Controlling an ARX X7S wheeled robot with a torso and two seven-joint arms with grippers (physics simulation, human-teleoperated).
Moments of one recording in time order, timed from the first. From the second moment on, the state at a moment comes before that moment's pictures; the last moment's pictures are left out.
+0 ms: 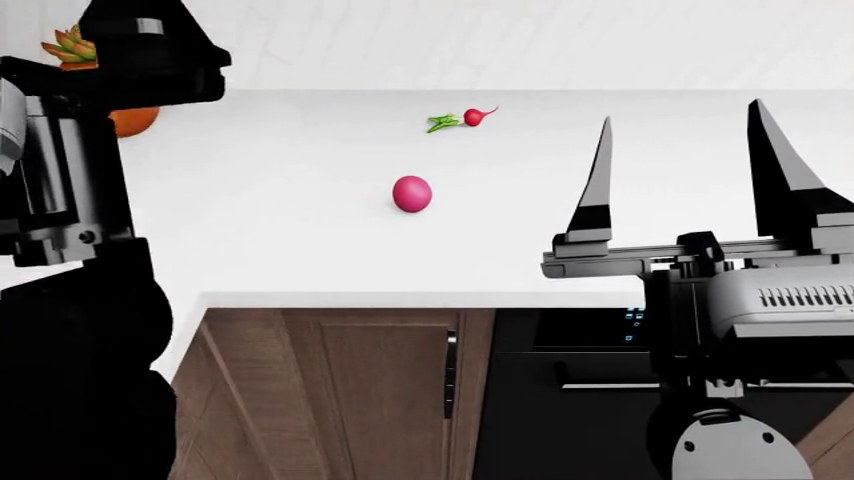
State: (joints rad) left arm -0.70 -0.20 0.06 0.53 -0.24 -0.15 -0.24; right arm 0.33 0.23 -0.12 -0.62 -0.07 0.17 0.15
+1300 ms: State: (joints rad) left arm -0.77 -0.26 -0.01 0.46 -0.34 -0.13 -0.26; right arm 0.32 0.26 -0.14 -0.62 -0.05 0.15 0.19
